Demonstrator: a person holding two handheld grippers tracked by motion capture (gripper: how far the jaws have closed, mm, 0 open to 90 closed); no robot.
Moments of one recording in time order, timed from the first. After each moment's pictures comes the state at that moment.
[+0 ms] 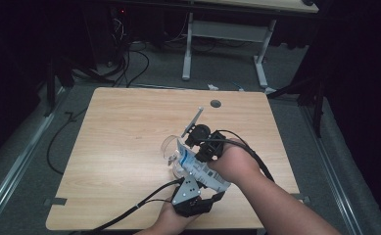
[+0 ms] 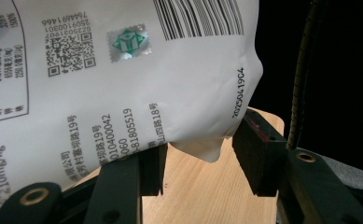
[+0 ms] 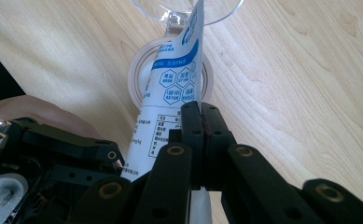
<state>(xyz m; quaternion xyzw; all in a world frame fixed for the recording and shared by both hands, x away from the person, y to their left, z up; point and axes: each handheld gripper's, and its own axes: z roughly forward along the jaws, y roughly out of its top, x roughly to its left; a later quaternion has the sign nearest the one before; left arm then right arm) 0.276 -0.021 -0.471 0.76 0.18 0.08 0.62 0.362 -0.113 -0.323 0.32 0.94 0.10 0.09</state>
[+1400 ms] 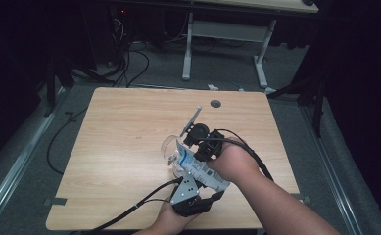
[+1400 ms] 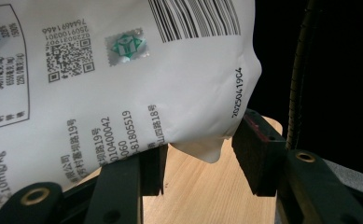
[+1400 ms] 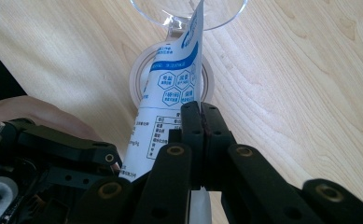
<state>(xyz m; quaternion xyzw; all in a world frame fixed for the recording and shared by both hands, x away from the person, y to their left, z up) 0.276 -0.019 -0.468 0.76 0.18 0.08 0.62 0.363 -0.110 -0.321 0.32 0.94 0.10 0.09</state>
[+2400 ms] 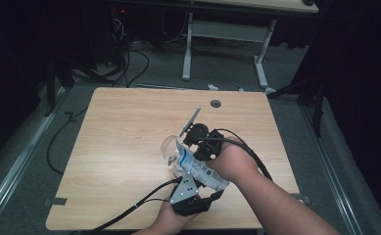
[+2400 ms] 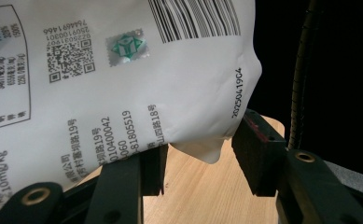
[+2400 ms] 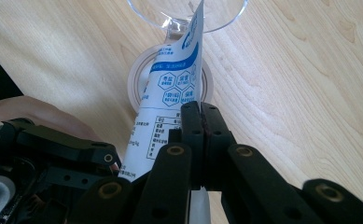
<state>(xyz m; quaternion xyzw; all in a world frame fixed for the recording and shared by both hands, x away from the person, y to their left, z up) 0.278 -0.018 -0.469 0.75 0.18 0.08 0.63 0.365 -0.110 -0.323 0.32 0.94 0.10 0.09</state>
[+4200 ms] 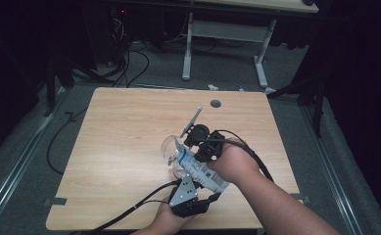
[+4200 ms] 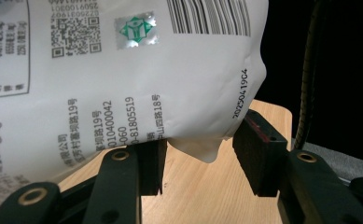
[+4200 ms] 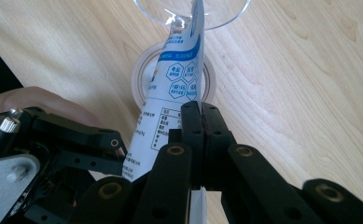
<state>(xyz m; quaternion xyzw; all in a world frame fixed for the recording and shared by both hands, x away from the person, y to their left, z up) 0.277 -0.015 -0.481 0.77 0.17 0.09 0.61 0.360 -0.112 -0.322 0.32 0.94 0.10 0.09</state>
